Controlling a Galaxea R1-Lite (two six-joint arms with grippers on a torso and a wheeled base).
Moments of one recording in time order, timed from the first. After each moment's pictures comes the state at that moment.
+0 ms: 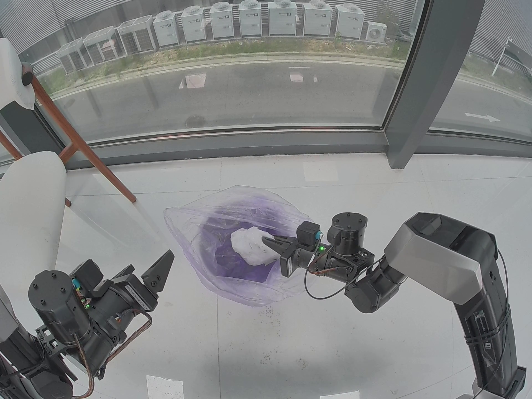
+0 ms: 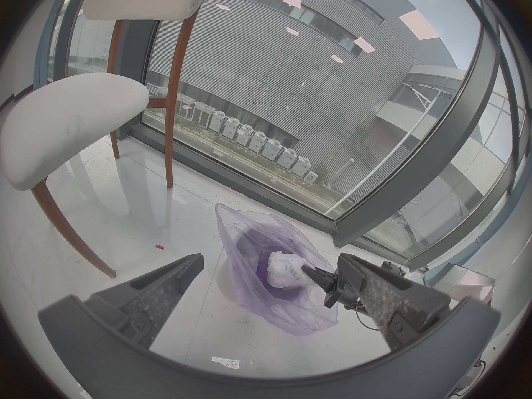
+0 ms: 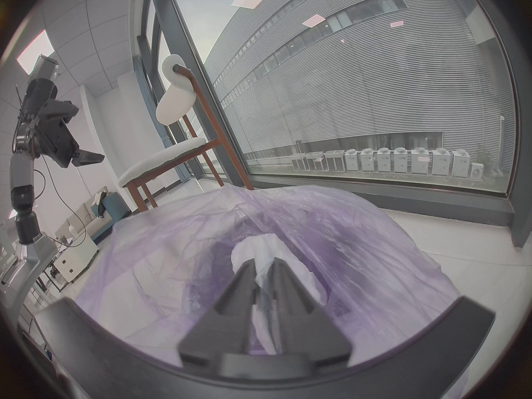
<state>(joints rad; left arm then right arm) -0.56 1.70 -0.02 -1.55 0.37 -0.57 0.56 2.58 -1.25 -1.19 0.37 -0.07</state>
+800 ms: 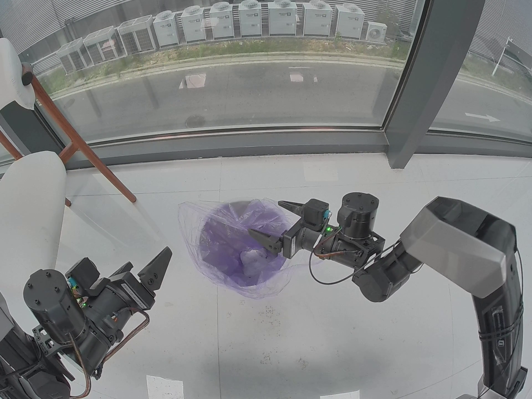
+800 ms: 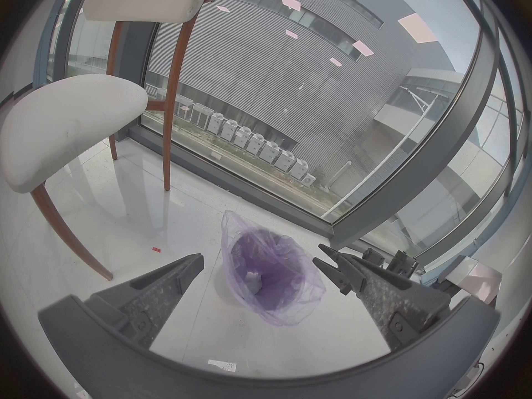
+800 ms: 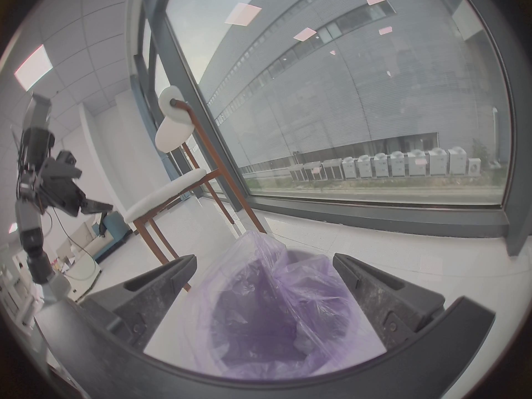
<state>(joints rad) -0.56 1.66 -0.02 -1.55 0.36 -0.57 0.57 2.41 -1.18 -1.17 0.36 0.02</state>
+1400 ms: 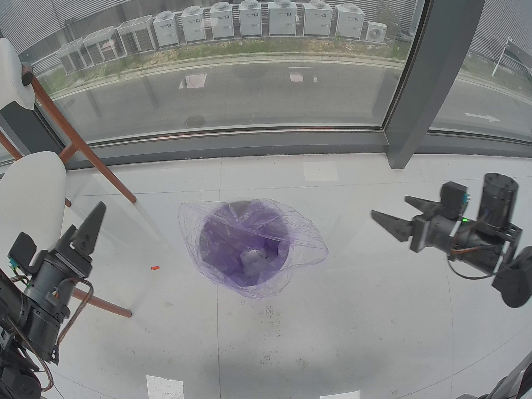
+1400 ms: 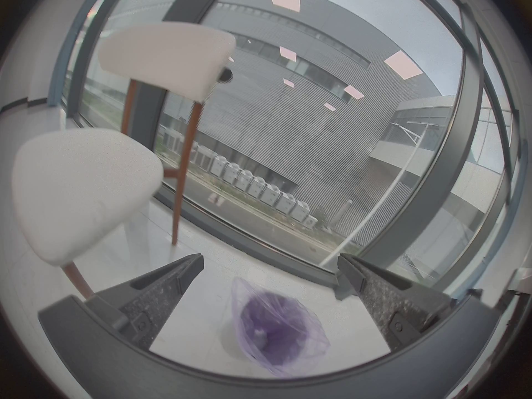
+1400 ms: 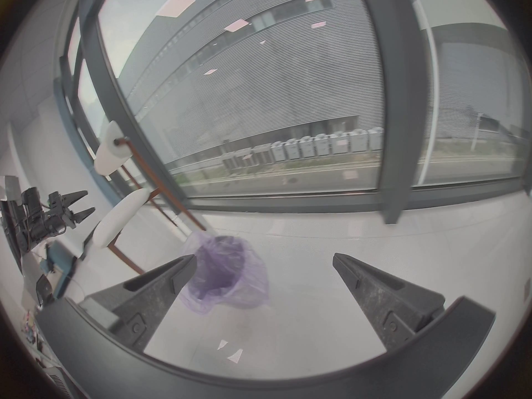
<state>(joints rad) -0.35 1.35 -0.02 -1.51 0.34 -0.46 0.30 1.57 -0.45 -0.93 0.17 0.10</state>
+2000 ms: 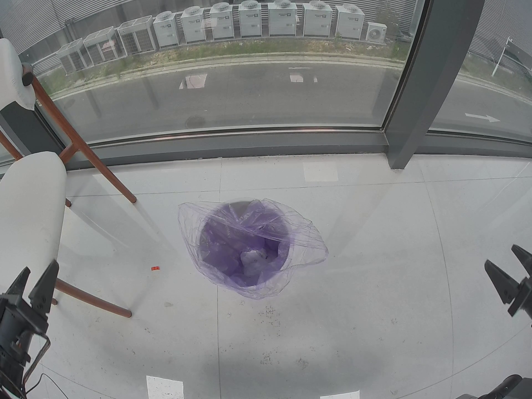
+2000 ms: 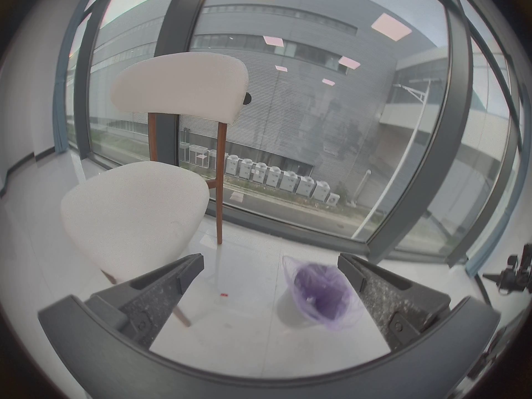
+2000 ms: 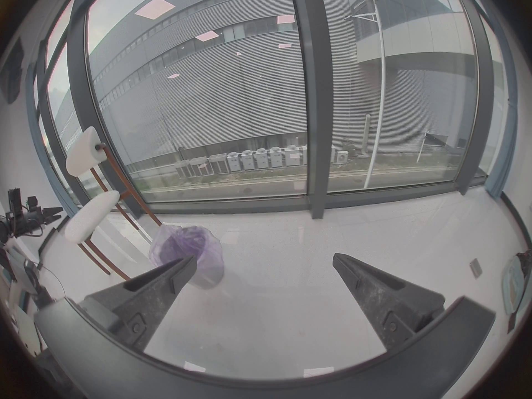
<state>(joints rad) -0.13 0.66 -0.02 -0.64 0.15 -0.28 0.04 0.70 -0.15 -0.40 0.11 0.05</state>
